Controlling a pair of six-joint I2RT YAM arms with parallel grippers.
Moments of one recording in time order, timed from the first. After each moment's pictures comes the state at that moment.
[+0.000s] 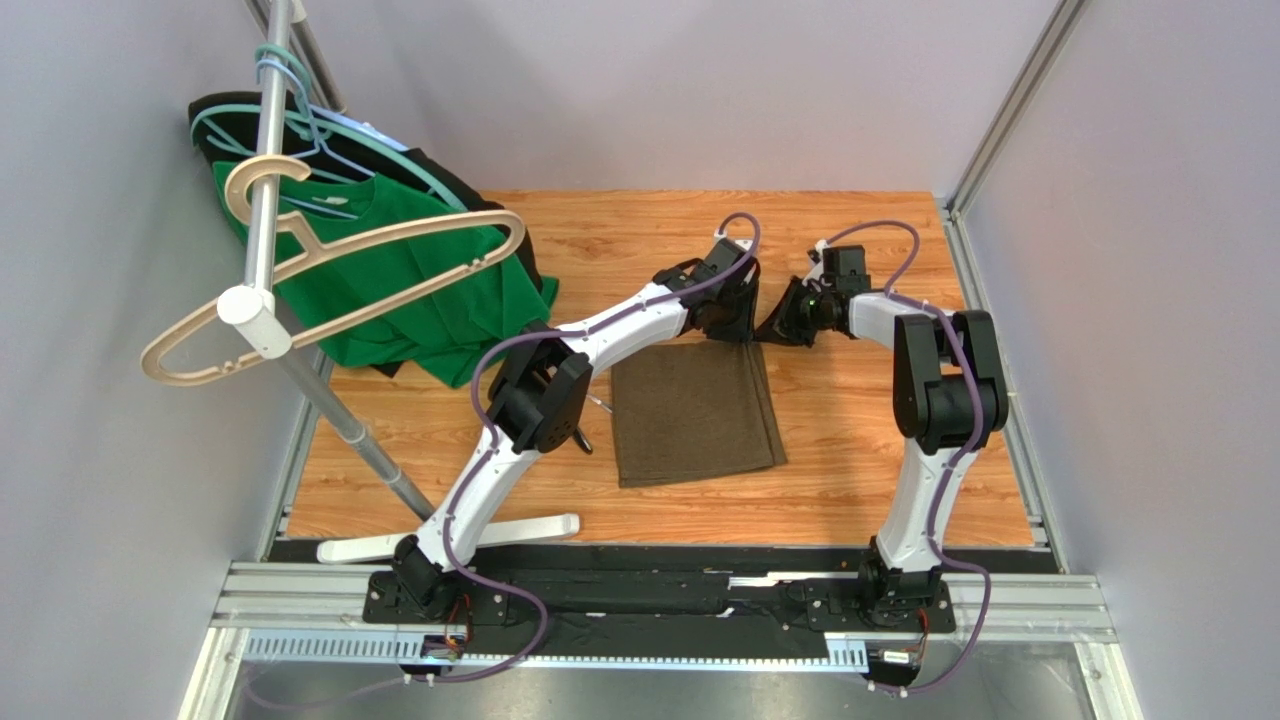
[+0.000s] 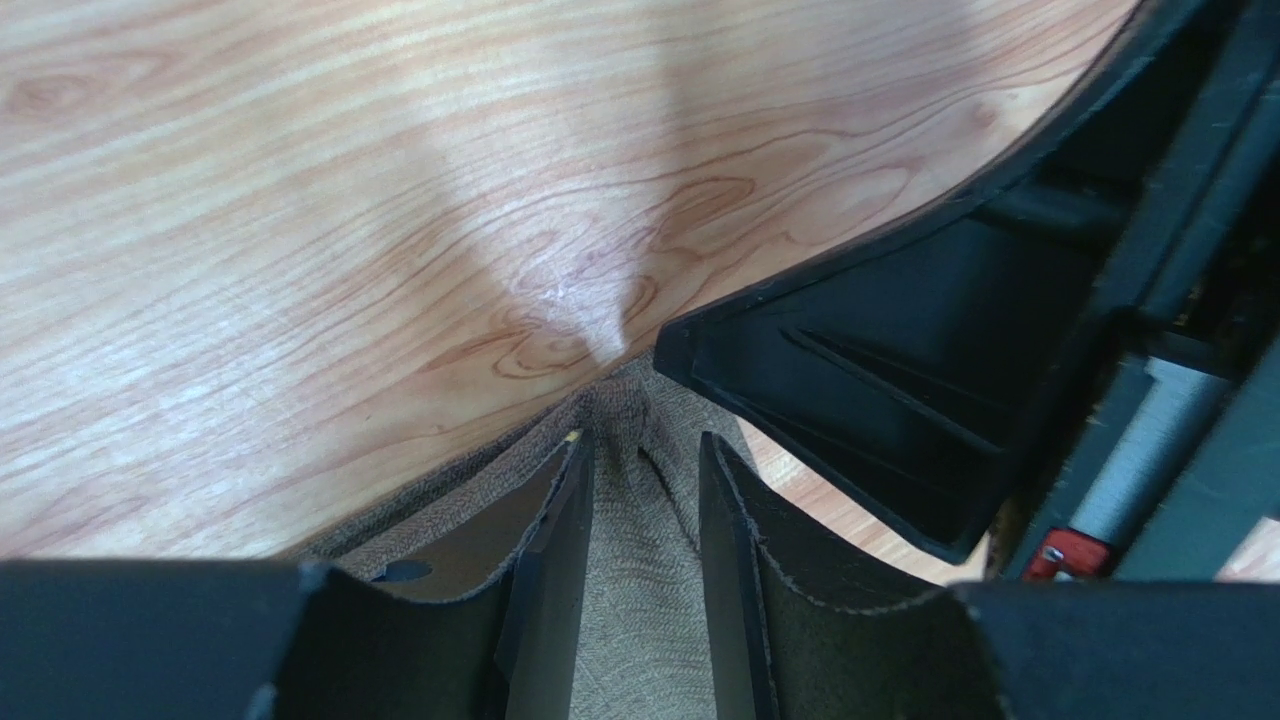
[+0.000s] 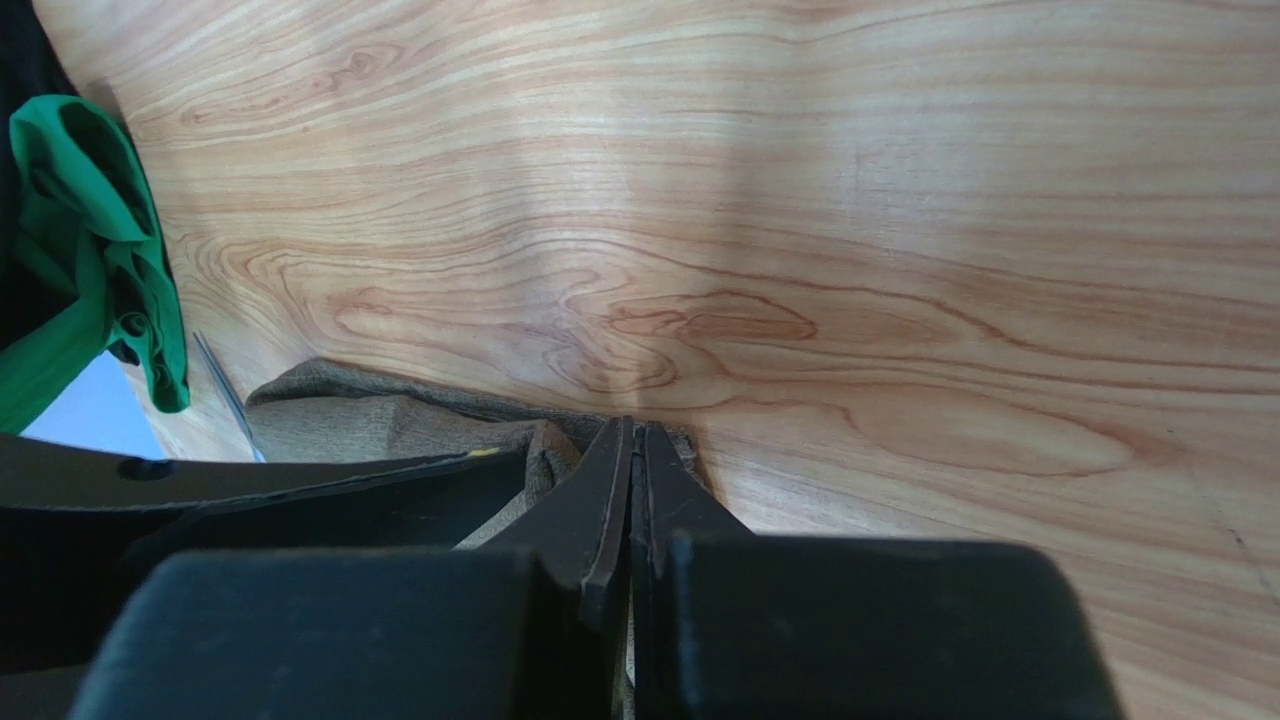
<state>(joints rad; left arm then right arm) -0.80 2.46 2.14 -0.50 0.03 -0.56 0.07 1.99 1.23 -0.15 -0.50 0.56</state>
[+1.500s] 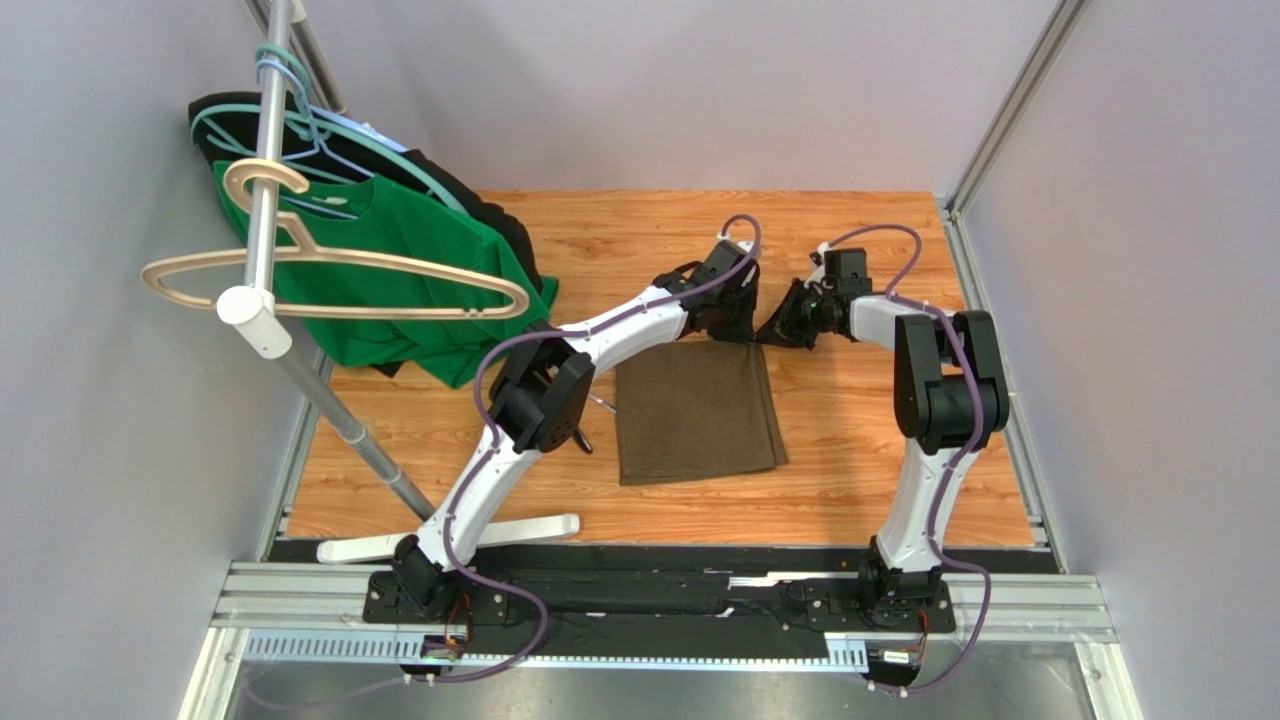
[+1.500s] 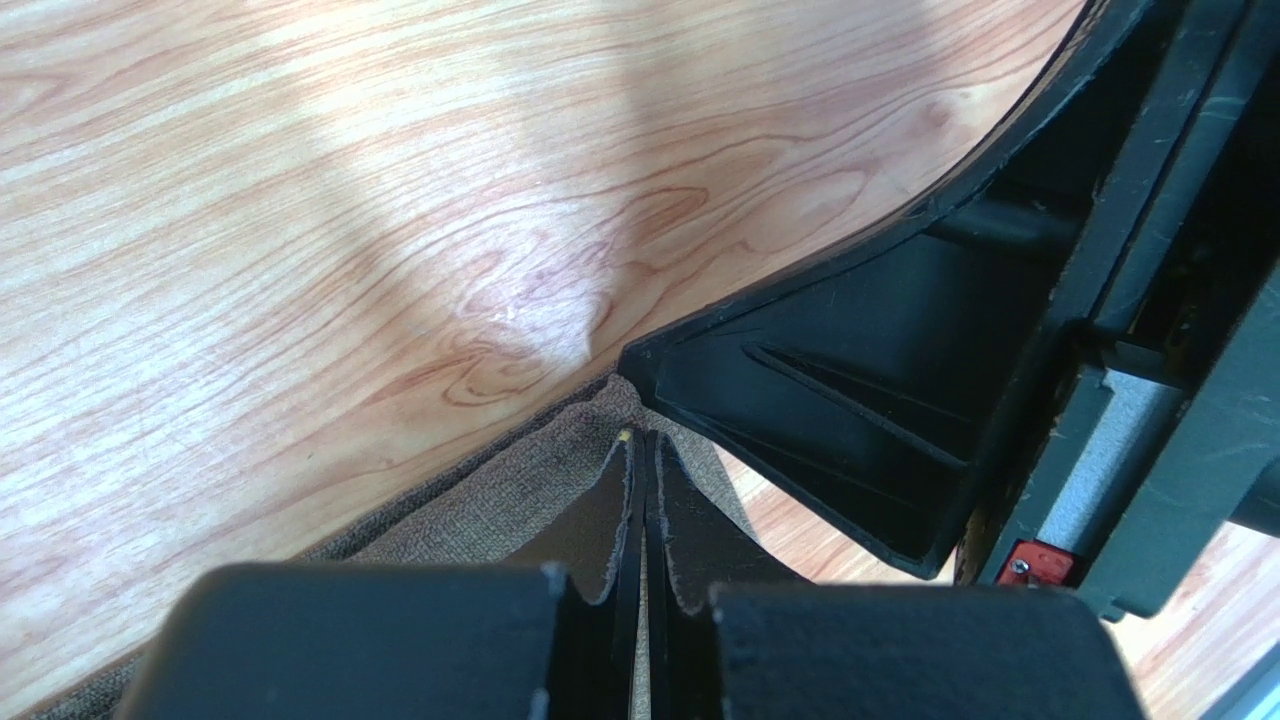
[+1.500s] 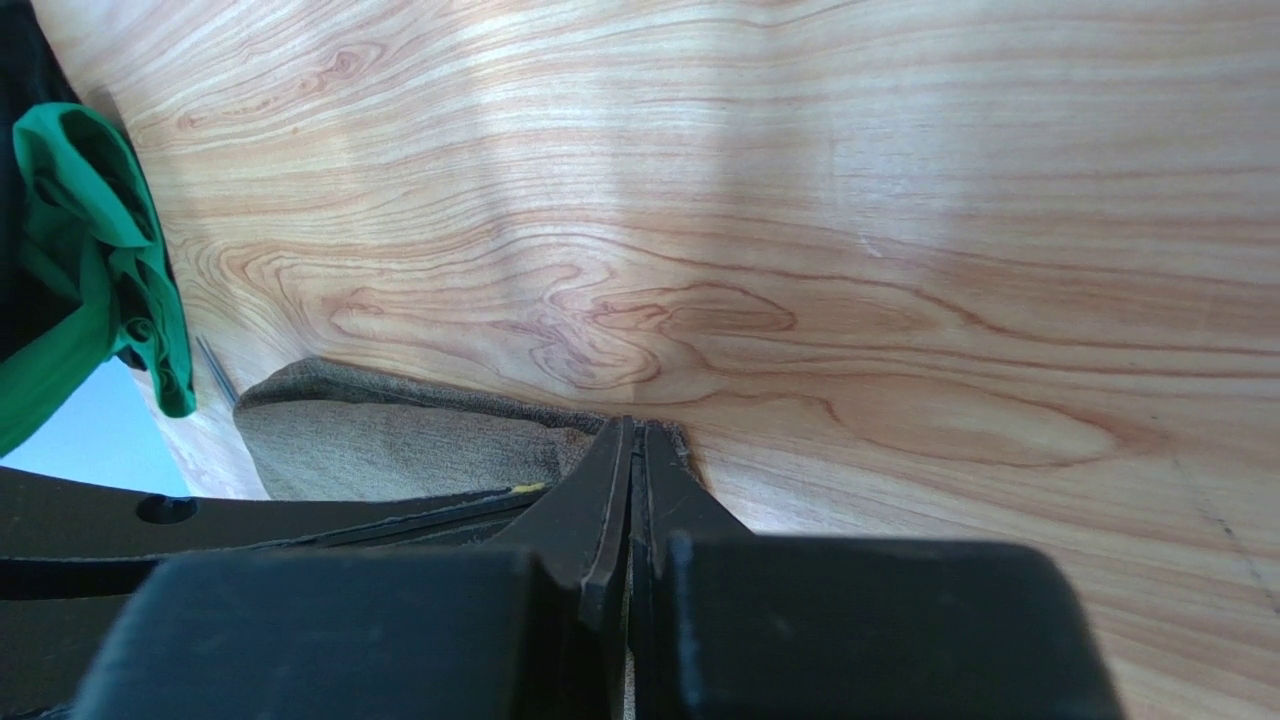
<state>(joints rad) -0.80 2.47 2.12 -0.43 0.08 -0.56 0.06 1.99 1.20 -0.13 -0.50 0.57</state>
